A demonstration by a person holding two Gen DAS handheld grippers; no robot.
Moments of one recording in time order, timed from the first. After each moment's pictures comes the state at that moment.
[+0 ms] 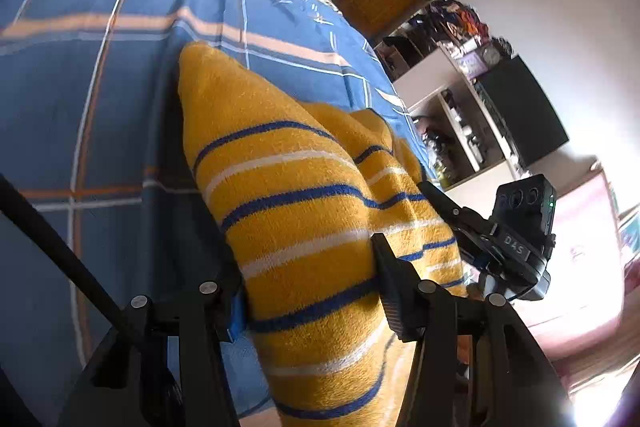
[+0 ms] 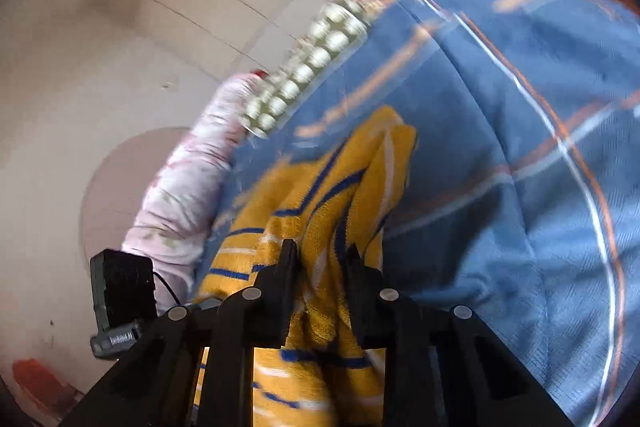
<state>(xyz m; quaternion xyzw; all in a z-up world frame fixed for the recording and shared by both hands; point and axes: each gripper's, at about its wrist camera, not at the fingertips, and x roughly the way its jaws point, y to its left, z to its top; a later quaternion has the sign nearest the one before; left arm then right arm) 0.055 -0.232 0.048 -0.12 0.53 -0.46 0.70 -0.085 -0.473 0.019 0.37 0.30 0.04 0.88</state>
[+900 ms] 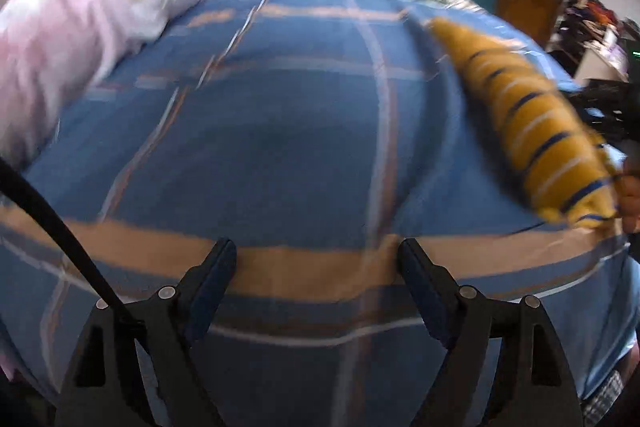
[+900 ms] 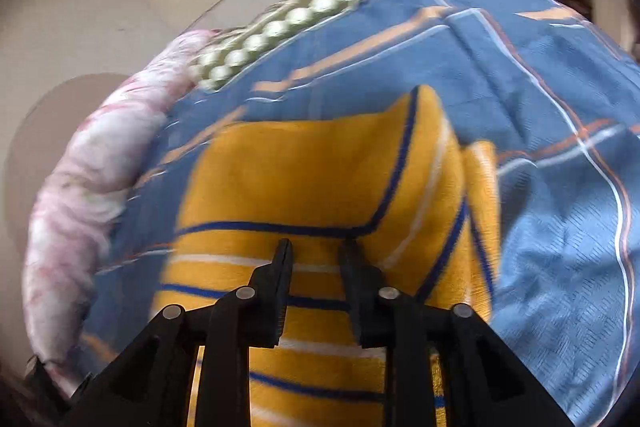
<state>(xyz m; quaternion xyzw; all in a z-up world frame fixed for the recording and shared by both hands) -0.066 -0.057 -0.033 0.02 0.47 -0.15 0.87 -0.061 -0.424 -0.010 0.27 0.38 -0.08 0.88</state>
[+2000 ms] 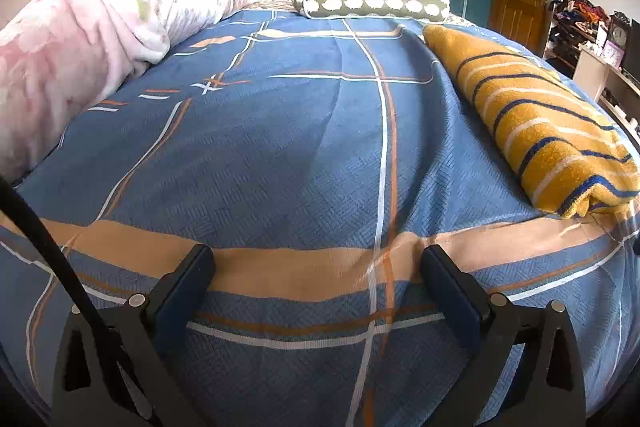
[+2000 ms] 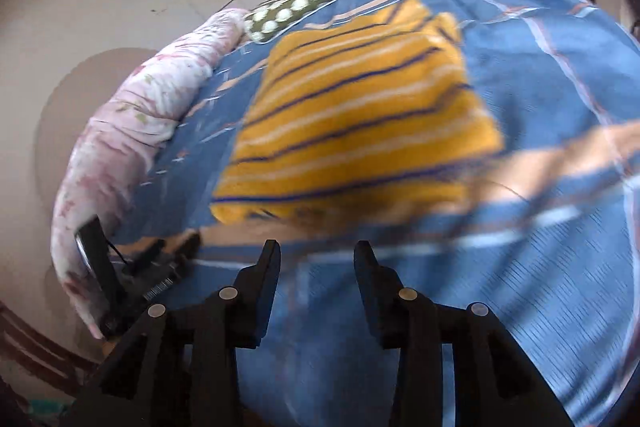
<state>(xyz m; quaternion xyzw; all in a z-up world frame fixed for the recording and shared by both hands) -0.078 -0.072 -0.043 0.04 0.41 -0.15 0.90 -0.241 -0.352 -0.021 0.27 0.40 -0.01 0.88</state>
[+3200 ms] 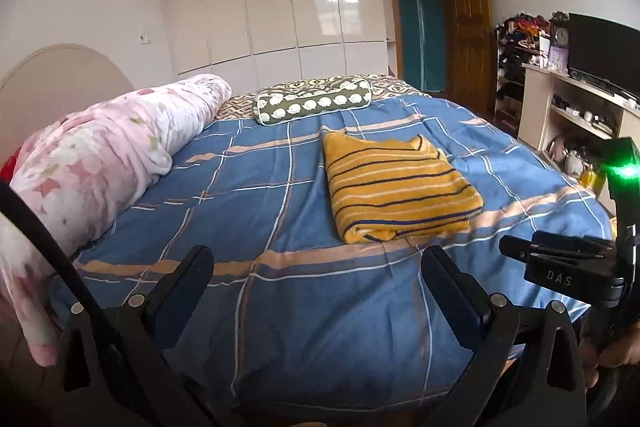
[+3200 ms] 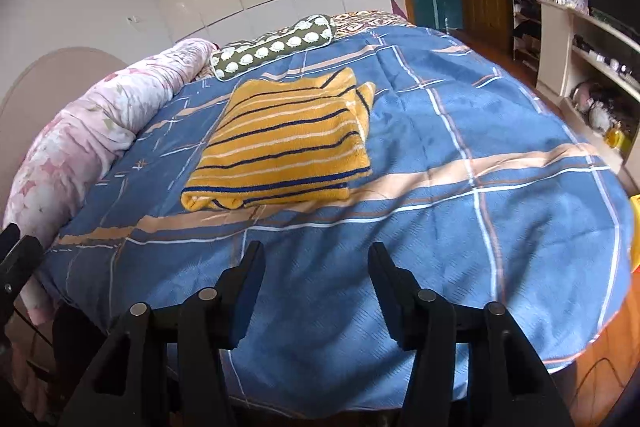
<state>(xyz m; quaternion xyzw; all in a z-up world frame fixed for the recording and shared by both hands) -0.273 -0.118 0.116 0.08 0.27 -0.20 0.94 -0.319 -0.330 0.034 0.14 0.35 -0.14 0.91</state>
